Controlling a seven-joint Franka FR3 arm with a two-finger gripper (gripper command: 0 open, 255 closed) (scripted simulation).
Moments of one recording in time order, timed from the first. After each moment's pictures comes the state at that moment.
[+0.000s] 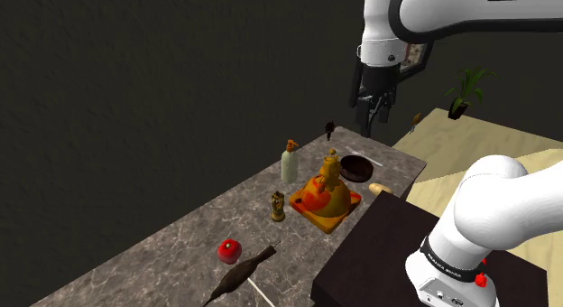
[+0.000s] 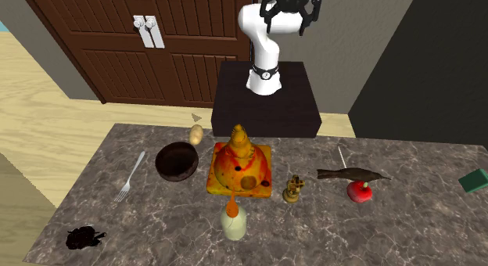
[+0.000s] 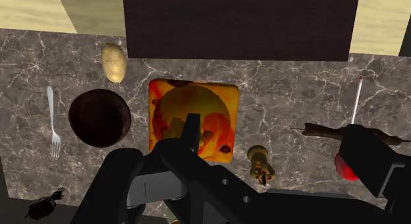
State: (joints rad) arm -0.01 -0.82 0.07 -2.43 0.01 1.49 0.08
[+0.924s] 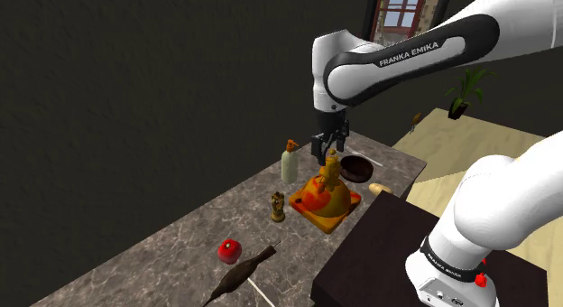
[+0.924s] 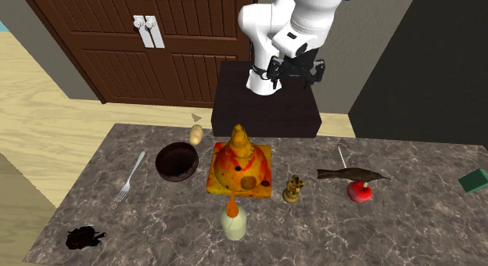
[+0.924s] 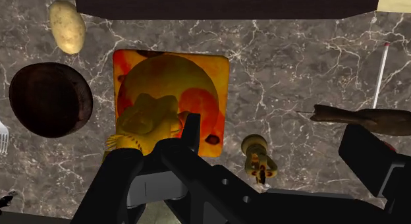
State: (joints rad) arm -0.01 -0.46 0.13 -2.51 0.04 1.91 0.13
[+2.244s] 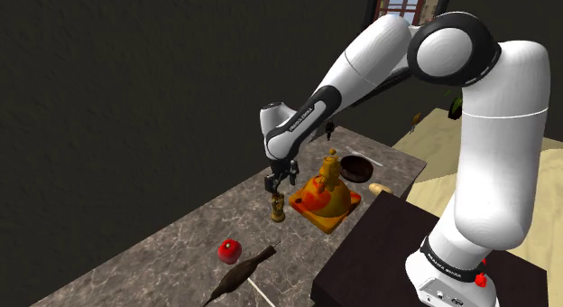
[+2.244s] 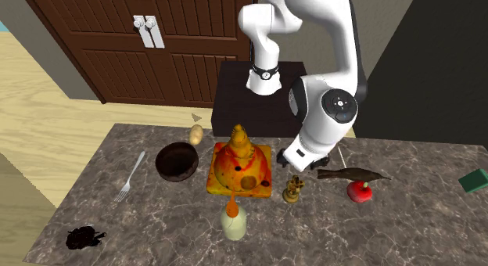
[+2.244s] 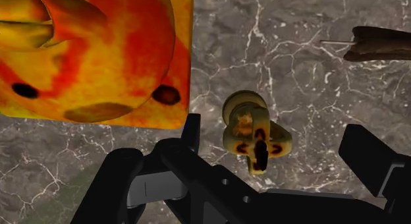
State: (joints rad) arm 0.01 0.34 0.16 -2.18 -0.05 2.35 0.25
